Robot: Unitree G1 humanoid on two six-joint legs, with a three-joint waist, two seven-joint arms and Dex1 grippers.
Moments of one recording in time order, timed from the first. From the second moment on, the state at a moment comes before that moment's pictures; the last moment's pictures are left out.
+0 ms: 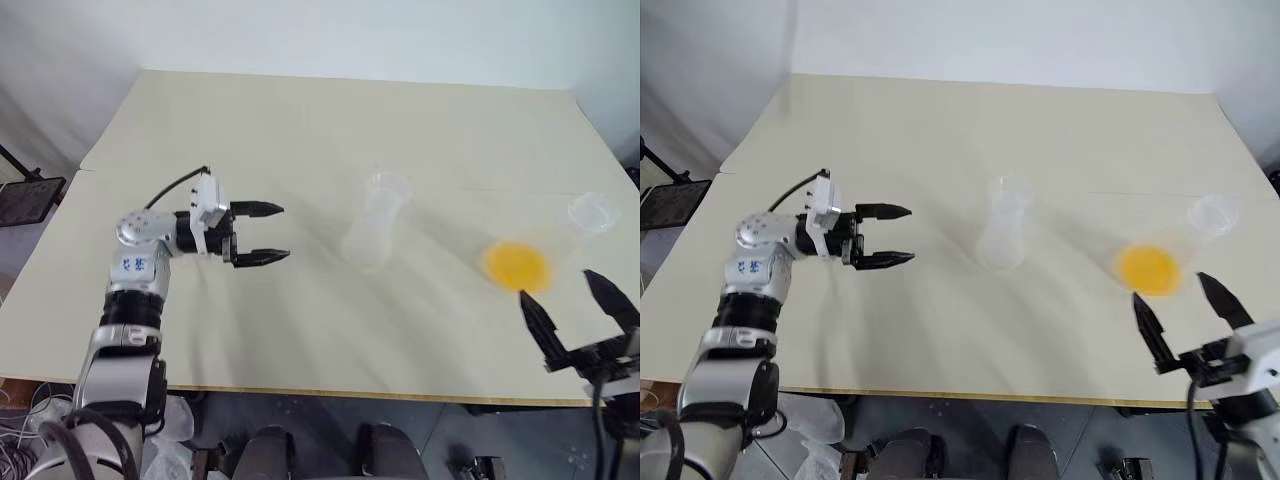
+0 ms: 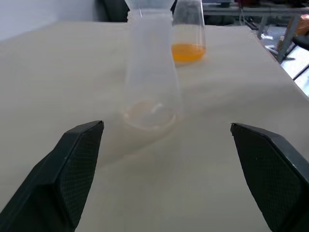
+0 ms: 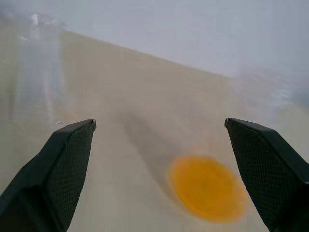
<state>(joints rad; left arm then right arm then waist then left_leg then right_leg) -0.67 0.48 0.10 0.39 -0.32 0.08 -1.33 0.51 -0.37 -0.65 -0.57 0.60 -0.02 0.57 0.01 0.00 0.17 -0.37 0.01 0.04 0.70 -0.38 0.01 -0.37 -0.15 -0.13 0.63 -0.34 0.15</state>
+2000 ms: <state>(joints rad) -0.48 0.45 0.06 -0.03 -0.47 0.24 -1.04 -0.23 -0.62 -0.55 0.02 0.64 0.32 0.55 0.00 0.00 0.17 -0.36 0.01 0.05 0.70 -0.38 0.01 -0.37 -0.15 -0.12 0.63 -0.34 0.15</state>
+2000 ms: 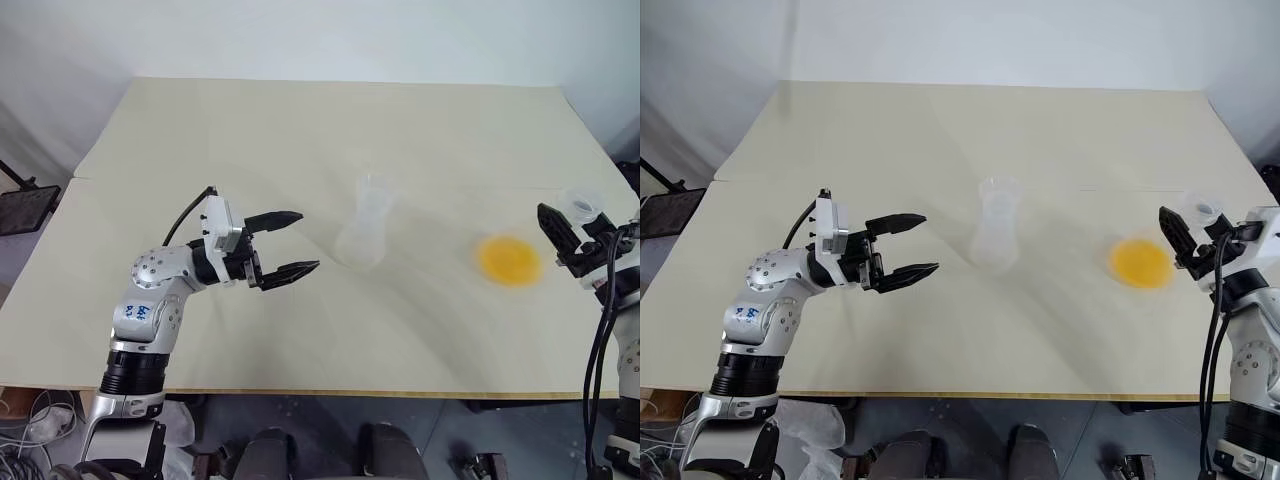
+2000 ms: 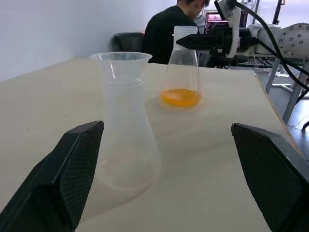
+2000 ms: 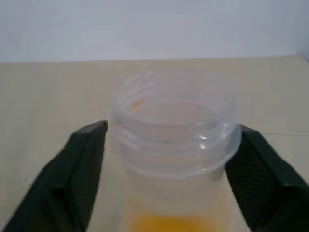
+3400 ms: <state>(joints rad) -0.50 0.36 0.04 0.02 -0.46 0.15 -0.95 -0.58 -0.74 0.08 -0.19 -0.06 0.09 0.43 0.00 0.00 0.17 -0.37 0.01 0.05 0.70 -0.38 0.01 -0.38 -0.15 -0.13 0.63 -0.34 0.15</state>
